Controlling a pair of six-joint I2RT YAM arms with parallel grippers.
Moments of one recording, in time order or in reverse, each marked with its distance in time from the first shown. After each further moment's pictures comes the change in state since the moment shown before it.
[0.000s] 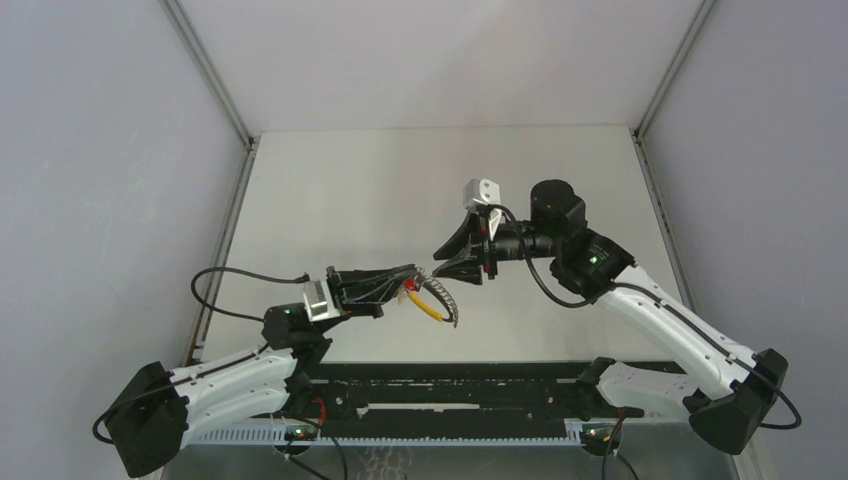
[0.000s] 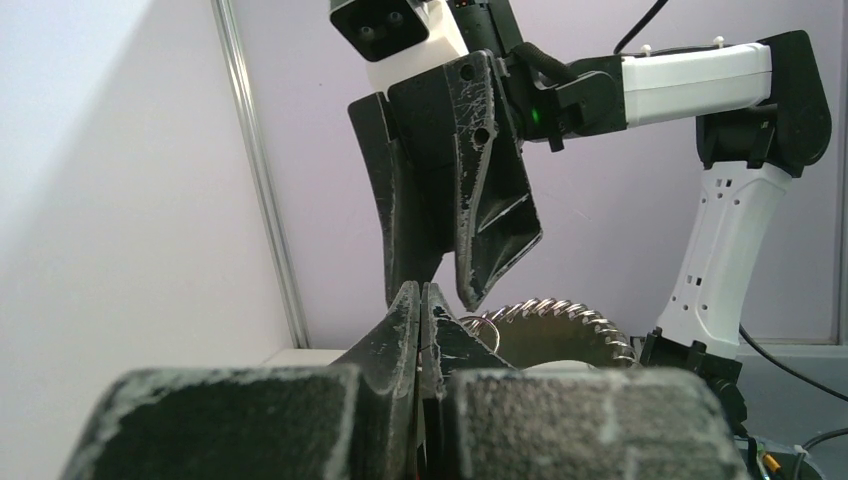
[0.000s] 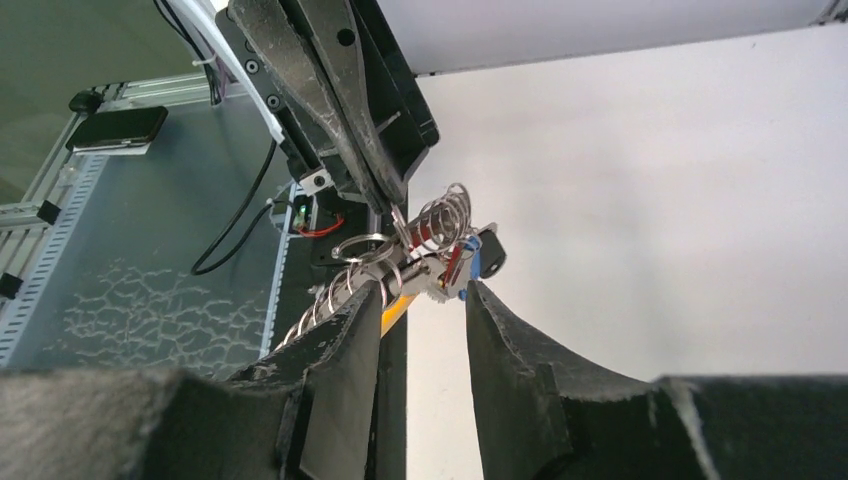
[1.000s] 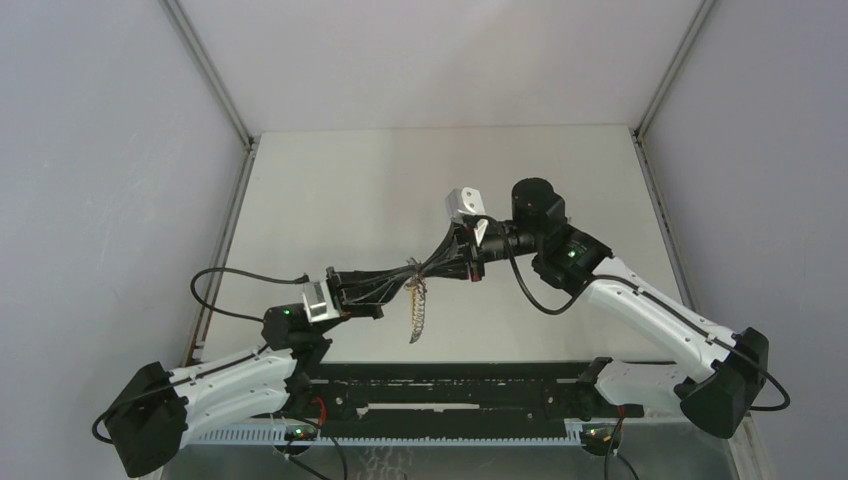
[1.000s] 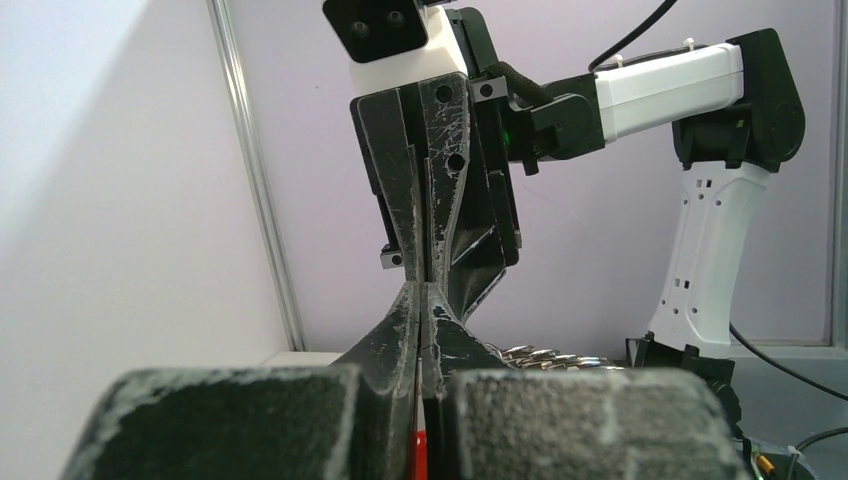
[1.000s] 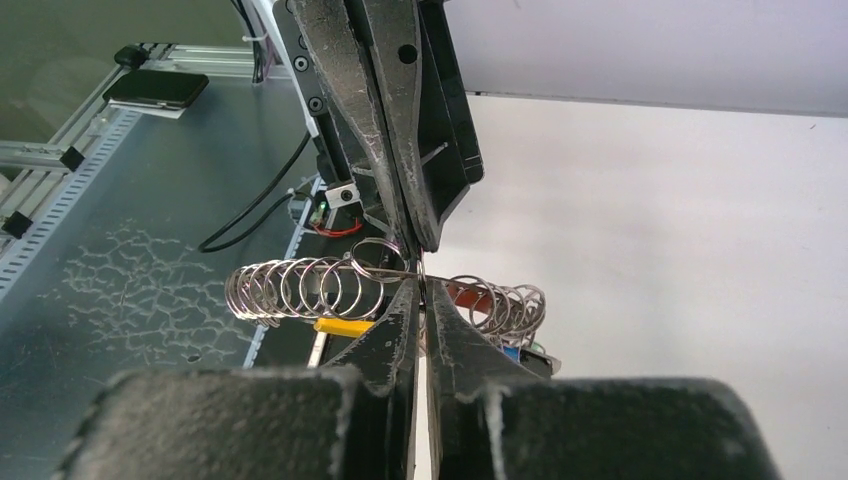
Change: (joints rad) left arm -0.008 -0.005 0.000 0.000 0.000 -0.002; right arm 0.043 0.100 0.000 0.145 -0.134 -0.077
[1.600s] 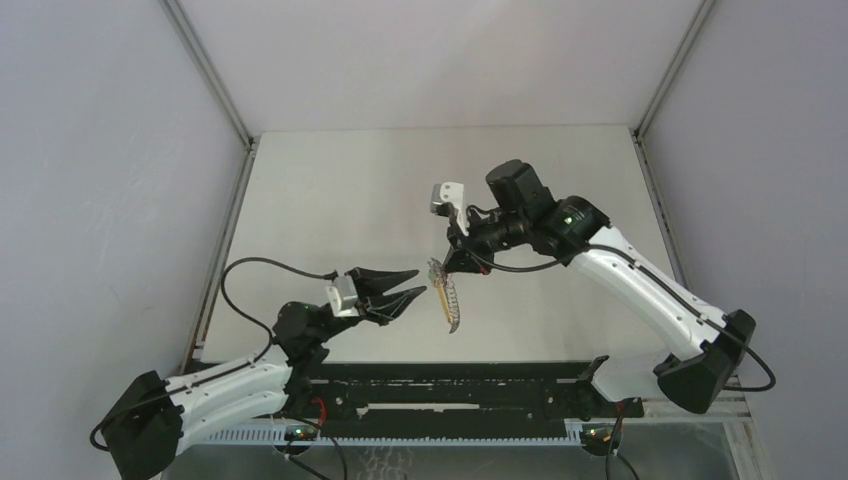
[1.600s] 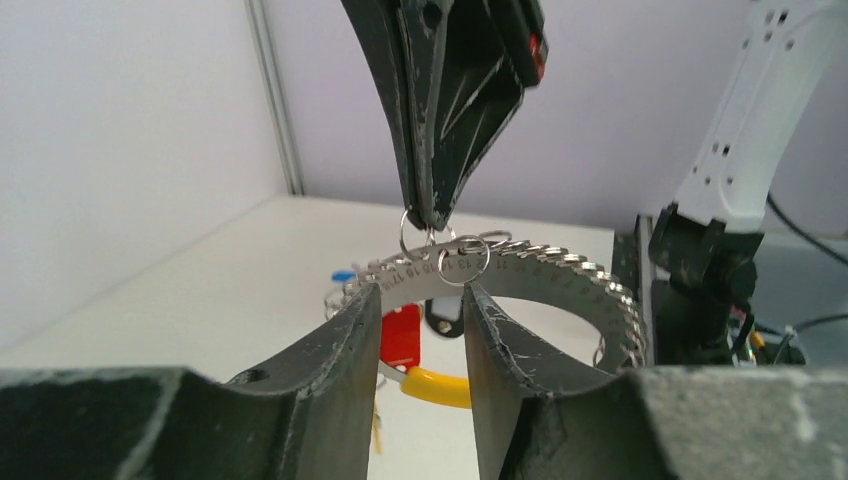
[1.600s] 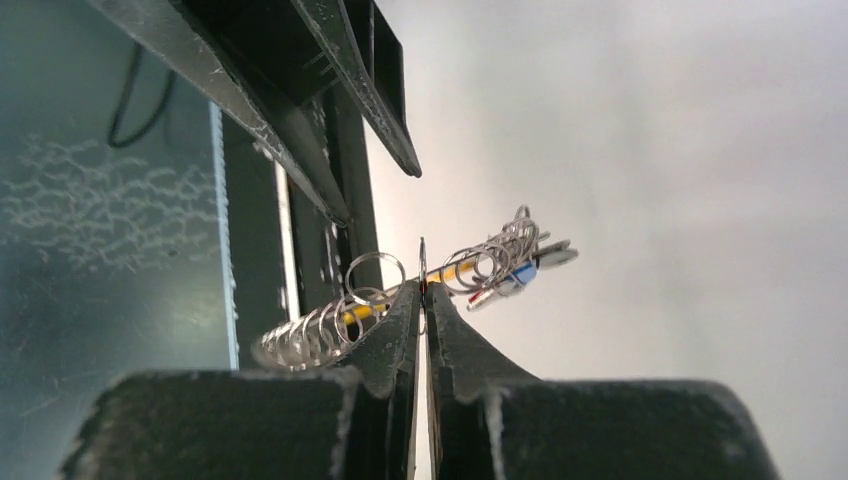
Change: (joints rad) left arm 0.003 -0.080 -0.069 -0.297 -0.050 0.047; right arm -0.027 0.116 0.281 -0.674 0.272 -0.191
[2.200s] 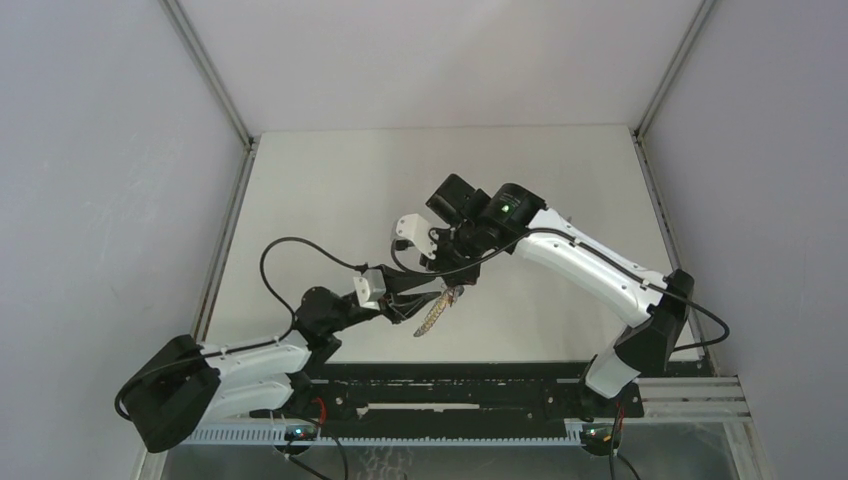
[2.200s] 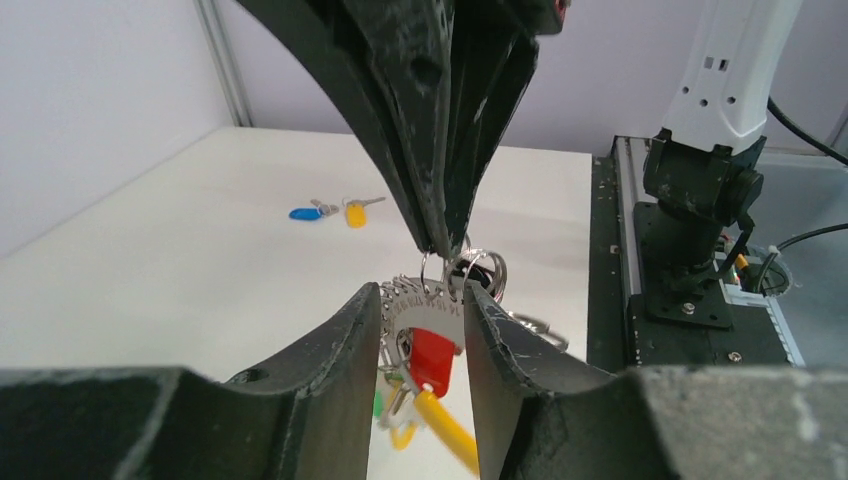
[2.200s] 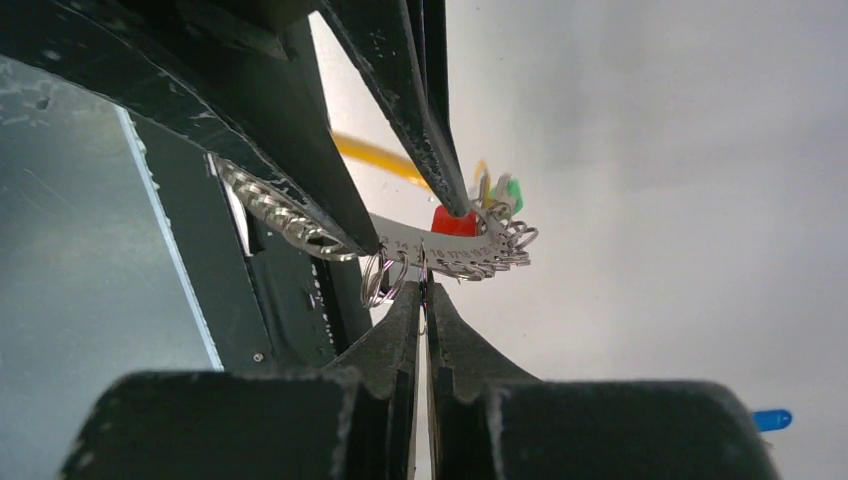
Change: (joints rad) left arm 0.023 0.280 0.038 0.033 0.112 0.025; right arm 0.184 0.299 0.315 -0.471 0.389 -0.136
